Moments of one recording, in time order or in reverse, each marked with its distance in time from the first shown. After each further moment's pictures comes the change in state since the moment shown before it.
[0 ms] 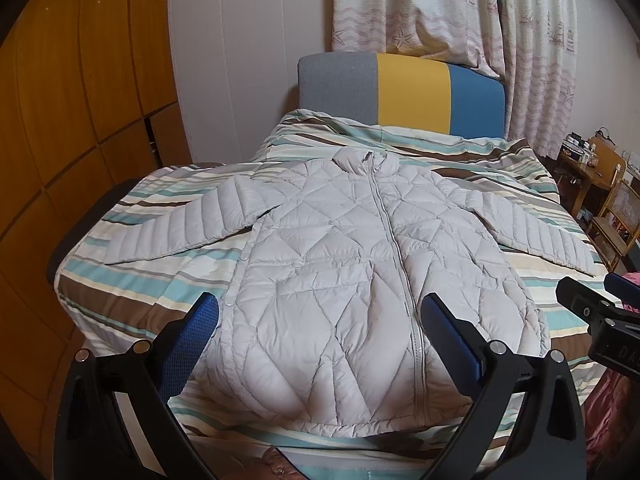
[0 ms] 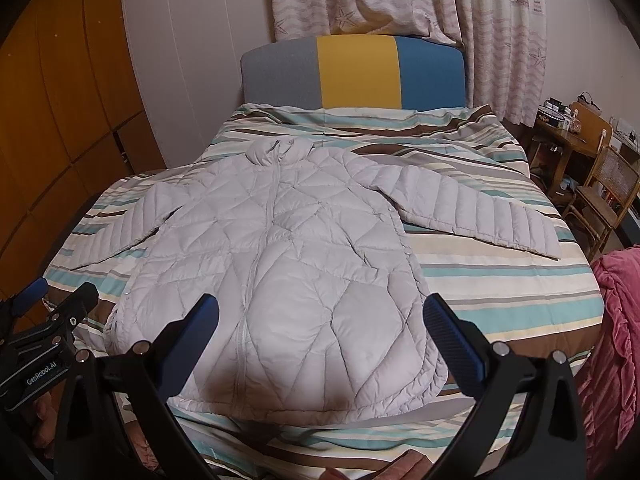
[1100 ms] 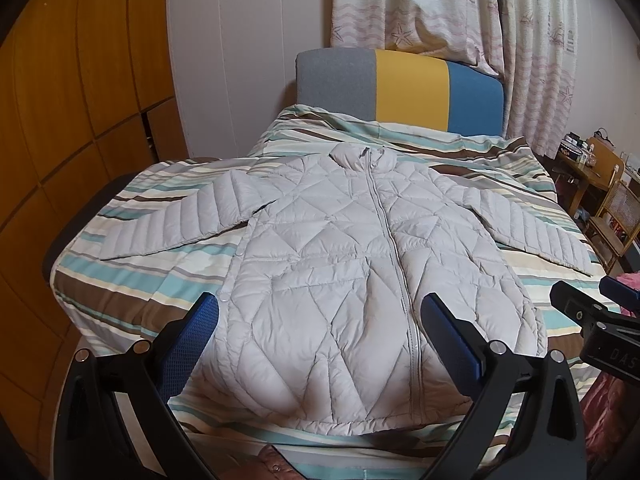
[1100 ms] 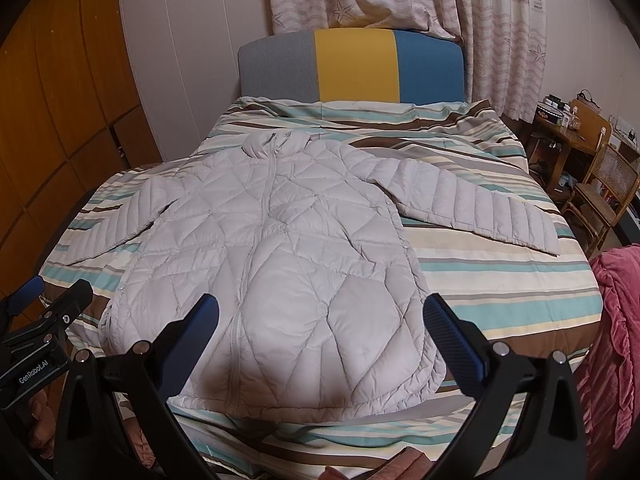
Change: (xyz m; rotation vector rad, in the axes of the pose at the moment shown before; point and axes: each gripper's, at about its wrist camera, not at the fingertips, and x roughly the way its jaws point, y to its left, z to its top) left arm 0.003 -0.009 -0.005 -0.007 0.011 -0.007; right arm 0.005 -0.003 -0.001 -0.003 0.025 -0.009
